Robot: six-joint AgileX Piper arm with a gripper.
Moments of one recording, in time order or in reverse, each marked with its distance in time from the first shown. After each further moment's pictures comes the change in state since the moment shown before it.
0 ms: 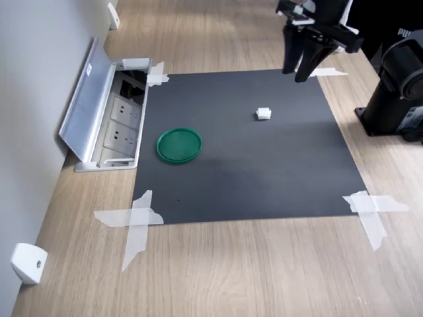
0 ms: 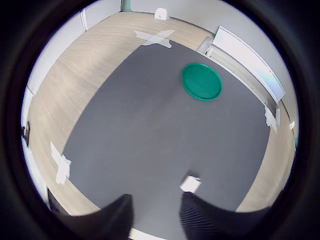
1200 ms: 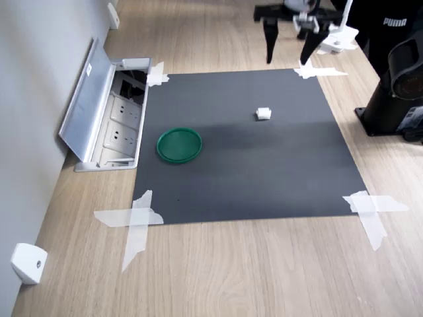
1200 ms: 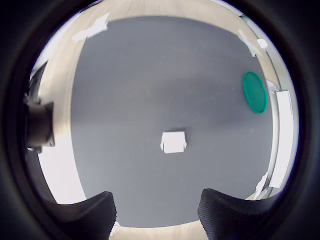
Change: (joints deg) arm -15.2 8.9 3.7 -7.5 -5.5 -68.1
